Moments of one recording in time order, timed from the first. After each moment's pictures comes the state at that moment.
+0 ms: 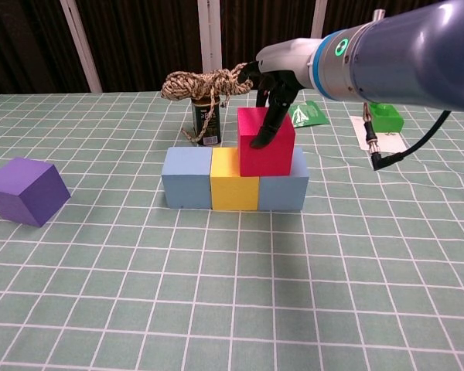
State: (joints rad) left arm -0.33 -0.98 -0.19 -2.16 1.16 1.34 0.15; right arm 1.20 -1.51 0.35 -1.80 -0.20 1.19 -0.77
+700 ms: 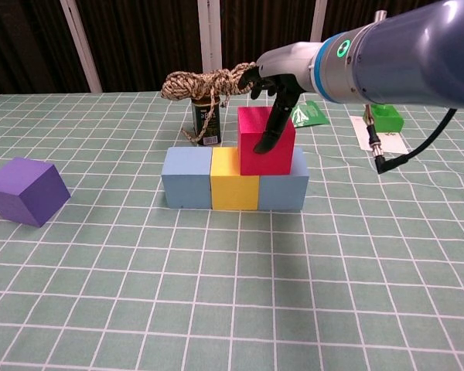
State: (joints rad) left arm -0.33 -0.98 -0.19 -2.16 1.16 1.34 0.15; right arm 1.20 -1.50 0.35 -1.82 -0.17 1.17 -0.79
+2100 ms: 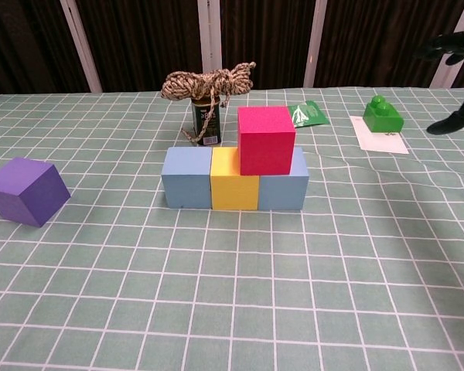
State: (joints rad) left arm -0.34 -1.02 -0.16 -2.12 1.17 1.35 0.27; right arm 0.78 -1.13 0.14 -2.08 -0.56 1.36 -0.47
